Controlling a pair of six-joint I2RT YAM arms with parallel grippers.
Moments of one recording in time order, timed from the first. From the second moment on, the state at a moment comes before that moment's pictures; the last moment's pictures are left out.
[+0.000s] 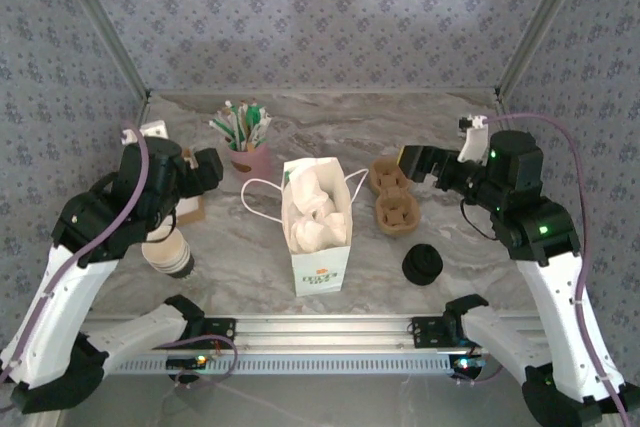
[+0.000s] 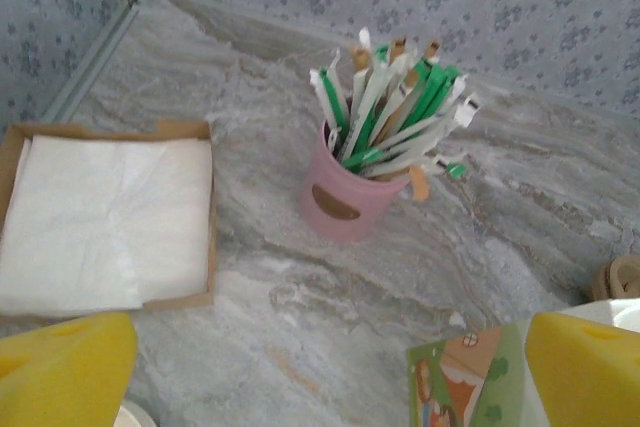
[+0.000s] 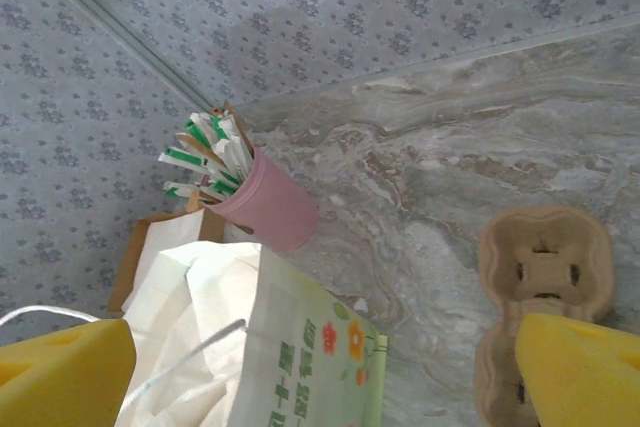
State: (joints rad) left arm -0.61 0.95 1.50 -1.24 -0.49 -0.66; right arm 0.29 0.85 1.28 -0.82 -0.28 0.46
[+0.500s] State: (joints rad) left arm -0.53 0.79 1.21 -1.34 -0.32 -0.81; right arm 0.28 0.75 1.04 -0.83 -0.26 0.41
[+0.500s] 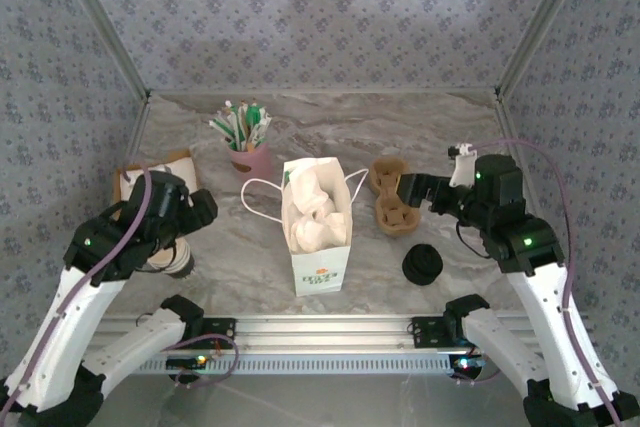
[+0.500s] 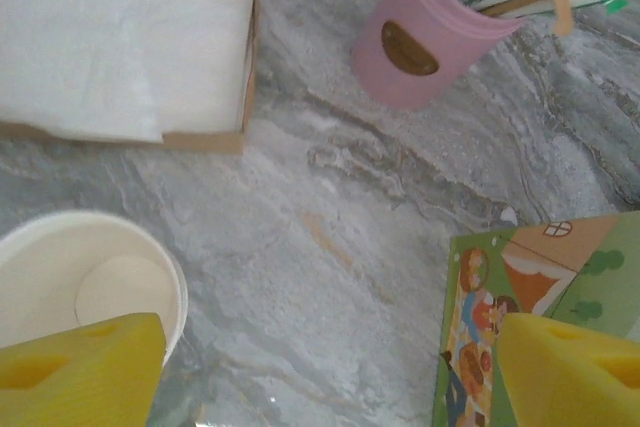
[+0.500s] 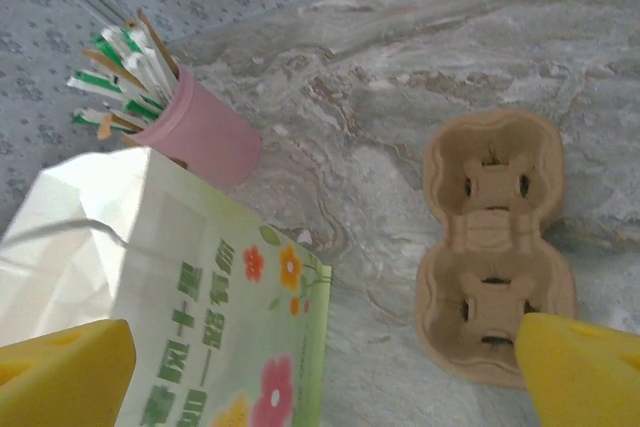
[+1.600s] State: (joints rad) left arm 0.21 0.89 0.56 -0.12 -0.10 -0.30; right arm -0.05 0.84 0.26 0.13 0.31 0.20
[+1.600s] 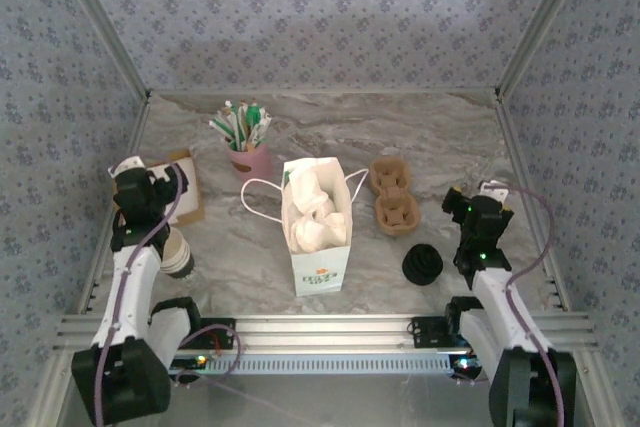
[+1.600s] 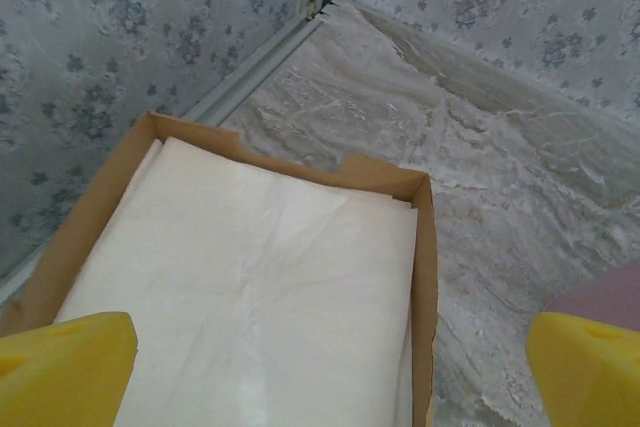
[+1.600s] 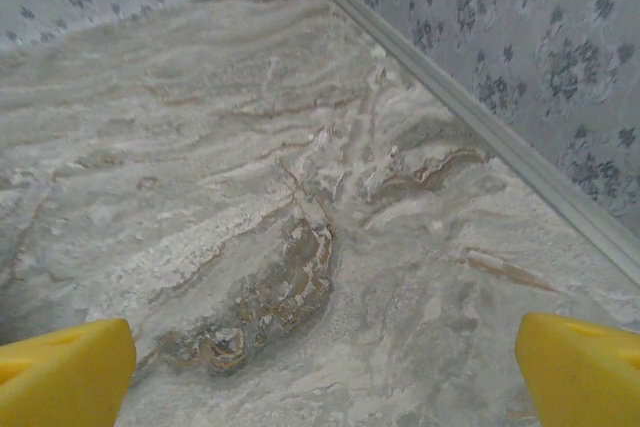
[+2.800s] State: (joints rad) left arm 0.23 0.92 0.38 0.28 0.14 -0.17; right arm -0.01 1.53 0.36 0.76 0.10 -0.01
